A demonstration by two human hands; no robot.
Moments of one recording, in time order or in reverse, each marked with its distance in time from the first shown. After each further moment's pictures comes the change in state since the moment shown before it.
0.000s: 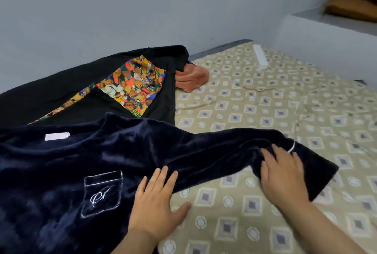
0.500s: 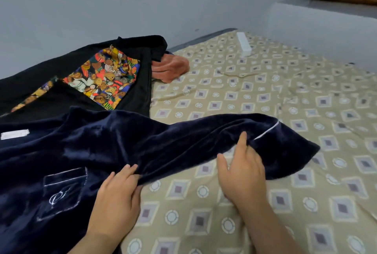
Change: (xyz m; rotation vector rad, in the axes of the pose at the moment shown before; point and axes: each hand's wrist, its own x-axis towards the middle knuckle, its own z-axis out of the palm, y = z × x) left_hand -0.001 0.004 -0.001 -0.076 0.216 0.025; right_hand -0.027 -0.034 0.025 0.464 0.006 0.200
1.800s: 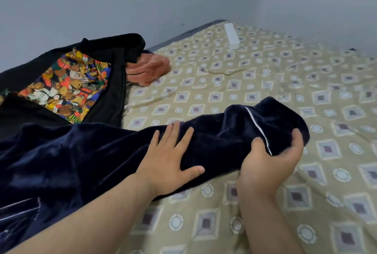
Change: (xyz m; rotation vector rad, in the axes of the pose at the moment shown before) left_hand 0.142 0.121 0.045 0.131 -0.396 0.309; right_hand 0.071 0.026 -0.015 1.101 0.599 0.517
